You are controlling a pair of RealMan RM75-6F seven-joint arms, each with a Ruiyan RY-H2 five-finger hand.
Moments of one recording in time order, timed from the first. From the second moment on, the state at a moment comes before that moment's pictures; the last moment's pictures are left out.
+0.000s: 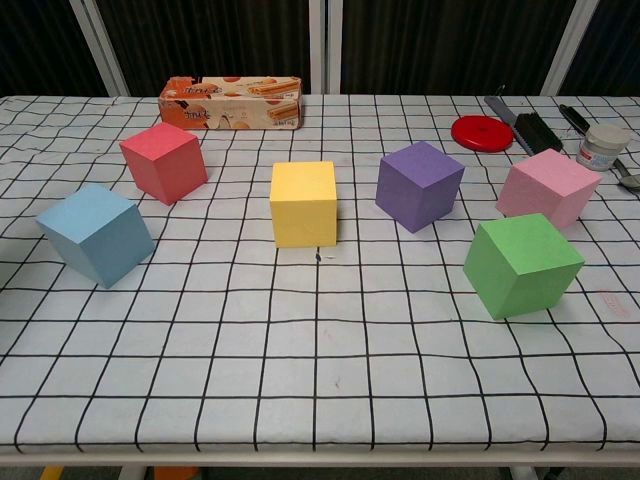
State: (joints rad) left arm -0.25 -1.24 -0.05 -1.67 1.61 1.38 0.00; right arm 0.02 -1.20 0.14 -1.61 -1.47 1.59 0.15
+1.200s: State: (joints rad) left arm -0.64 -1.70 -0.26 -1.55 1.23 1.01 0.22; right arm 0.09 -1.10 0.23 -1.68 -1.40 1.54 0.14
